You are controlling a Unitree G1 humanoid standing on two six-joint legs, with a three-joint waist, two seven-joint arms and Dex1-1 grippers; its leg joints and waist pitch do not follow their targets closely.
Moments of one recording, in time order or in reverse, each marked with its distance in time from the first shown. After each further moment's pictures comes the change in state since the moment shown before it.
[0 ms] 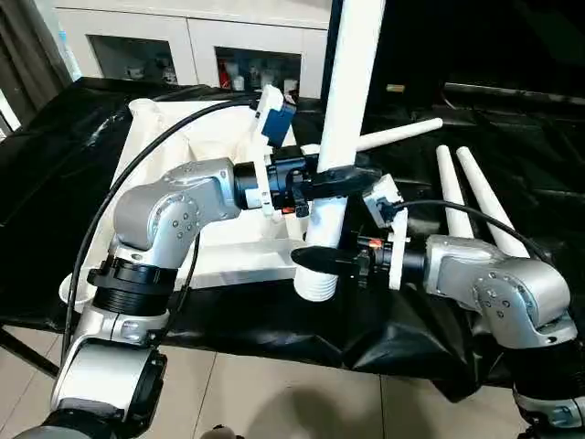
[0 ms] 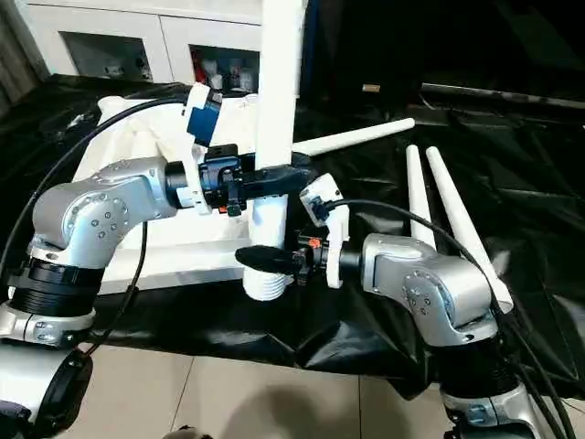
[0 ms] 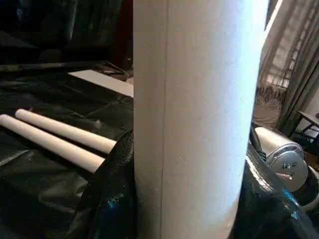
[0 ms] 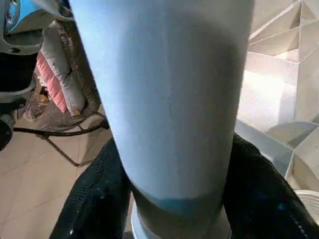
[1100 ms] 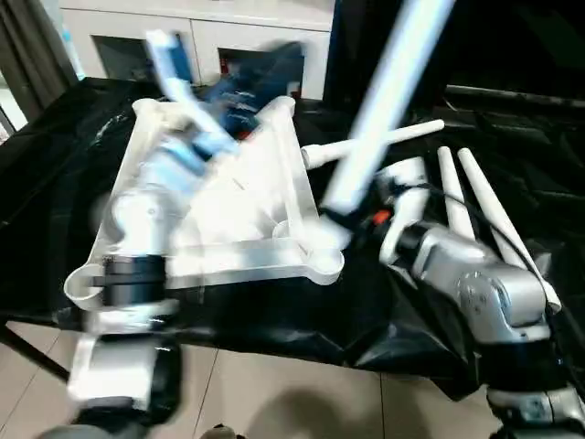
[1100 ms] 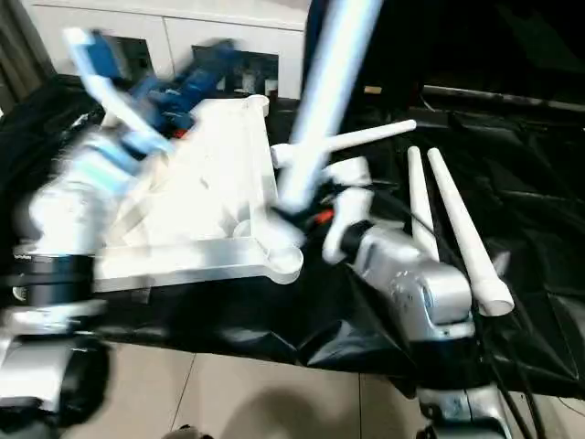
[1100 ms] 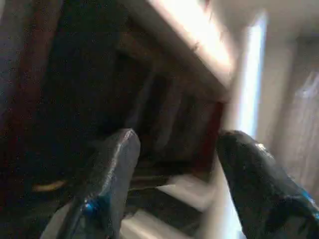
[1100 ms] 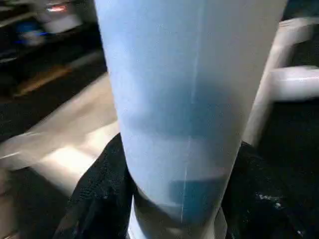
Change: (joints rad) left arm 0.006 0.002 0.255 0.103 0.057 -0.379 0.197; right arm -0.008 0.136 -0.122 0.199 -0.188 -0.297 -0.337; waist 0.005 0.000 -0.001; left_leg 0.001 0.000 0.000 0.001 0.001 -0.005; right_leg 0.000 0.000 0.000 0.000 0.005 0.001
